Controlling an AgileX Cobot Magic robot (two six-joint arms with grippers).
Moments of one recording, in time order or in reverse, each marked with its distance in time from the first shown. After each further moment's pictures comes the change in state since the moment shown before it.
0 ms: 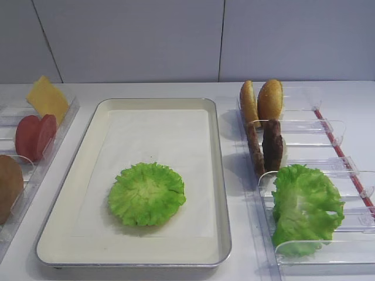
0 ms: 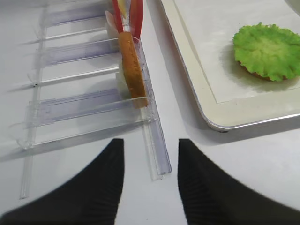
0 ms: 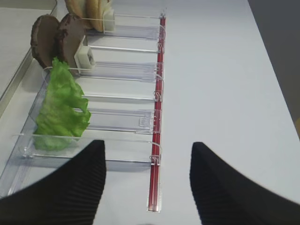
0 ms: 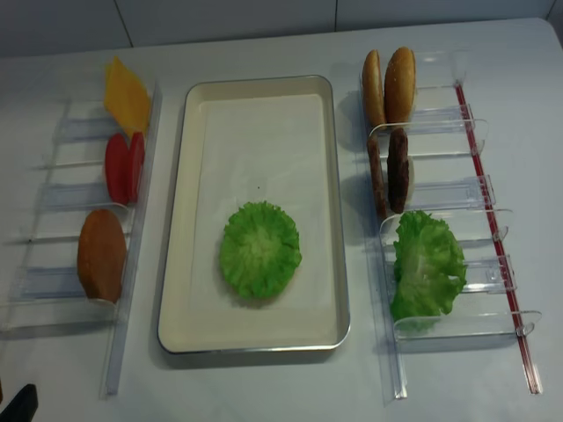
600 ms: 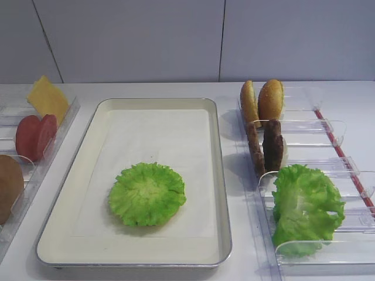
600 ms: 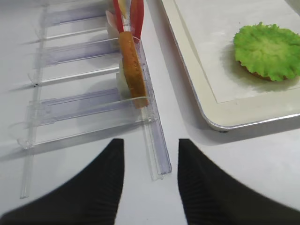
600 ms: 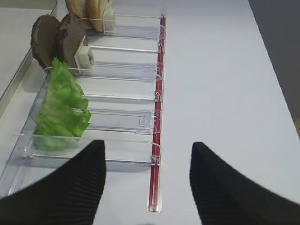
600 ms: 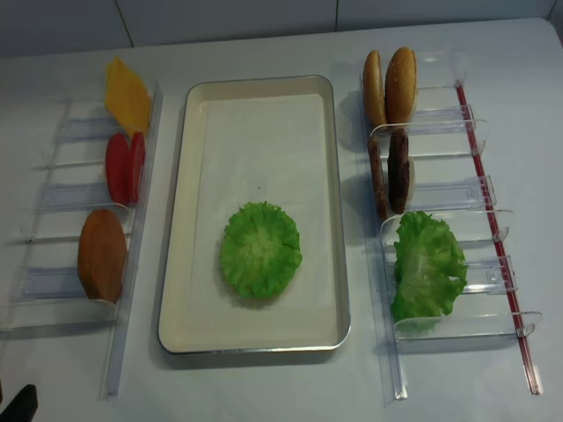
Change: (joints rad) left arm 0.000 0.000 0.000 0.000 0.000 0.000; right arm 0.000 0.000 0.000 0.000 0.000 0.002
